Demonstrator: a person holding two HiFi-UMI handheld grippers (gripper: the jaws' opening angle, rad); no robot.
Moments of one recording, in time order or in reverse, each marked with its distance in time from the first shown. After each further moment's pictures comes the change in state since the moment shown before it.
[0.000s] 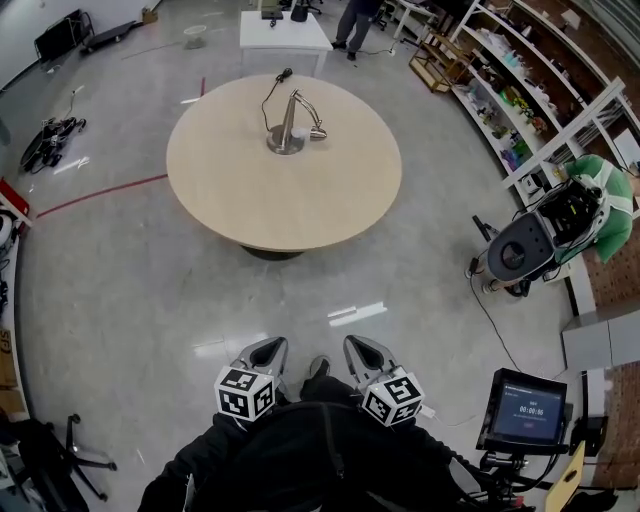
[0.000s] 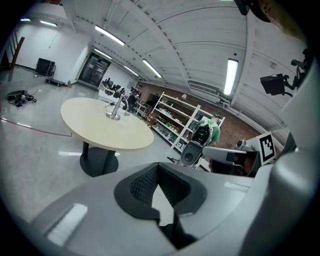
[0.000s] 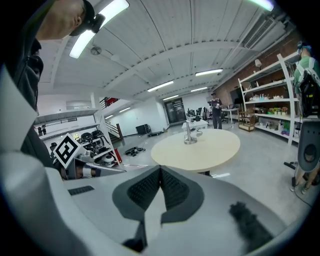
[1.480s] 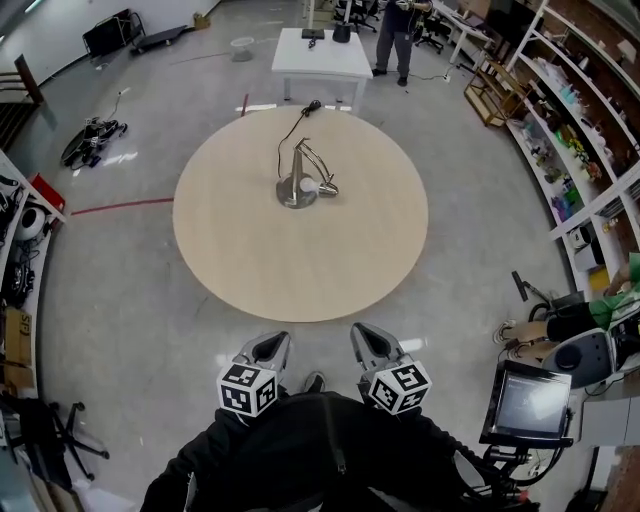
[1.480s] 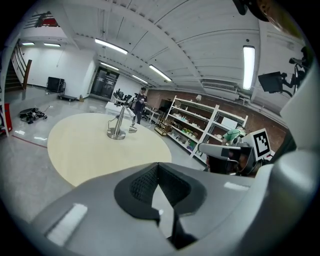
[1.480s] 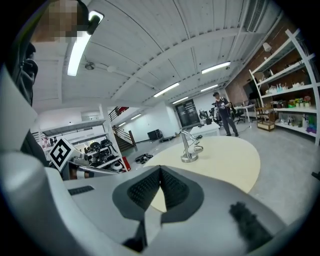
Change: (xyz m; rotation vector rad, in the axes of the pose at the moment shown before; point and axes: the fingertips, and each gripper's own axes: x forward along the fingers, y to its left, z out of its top) left arm 0.187 0.038 0.153 0.032 -0.076 0.216; right arm 0.148 -0.209 0.119 0.004 -0.054 0.206
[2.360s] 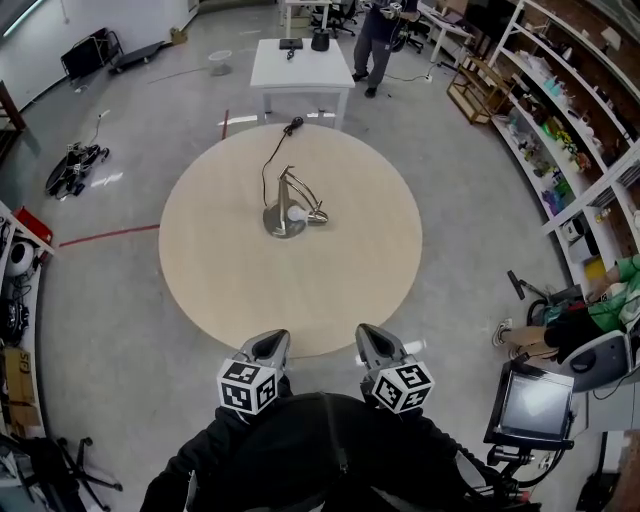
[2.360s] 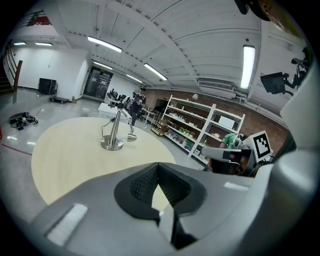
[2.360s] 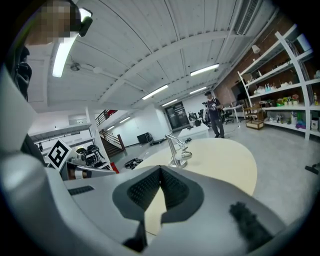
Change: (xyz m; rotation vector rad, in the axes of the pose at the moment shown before) left arm 0.068 0.047 0.063 0.045 0.012 -0.058; right arm 0.058 -0.061 0.031 0.059 -0.032 -0.118
